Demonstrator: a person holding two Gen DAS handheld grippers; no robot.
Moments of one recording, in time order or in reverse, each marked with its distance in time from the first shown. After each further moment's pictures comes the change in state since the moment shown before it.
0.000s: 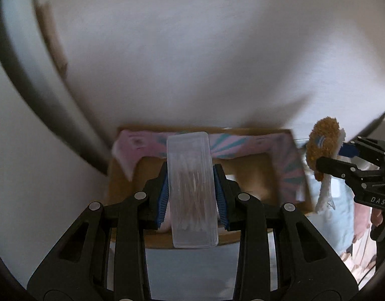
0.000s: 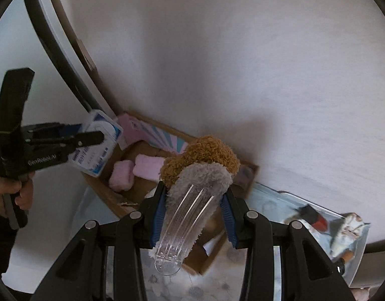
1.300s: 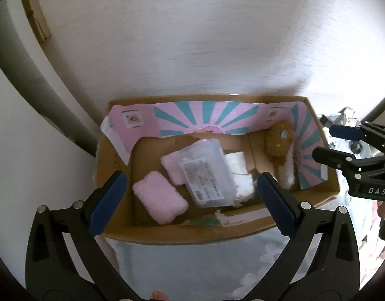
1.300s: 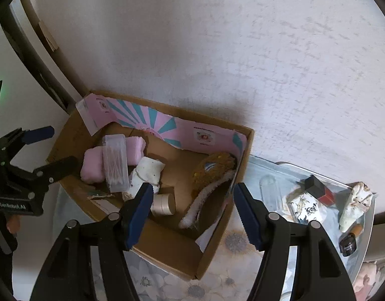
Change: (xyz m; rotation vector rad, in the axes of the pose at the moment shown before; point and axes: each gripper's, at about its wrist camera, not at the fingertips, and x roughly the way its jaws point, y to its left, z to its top) left arm 0.021 -0.027 -0.031 0.066 0.047 0.044; right arm 0.074 0.023 -0.006 0.149 0.068 -0.135
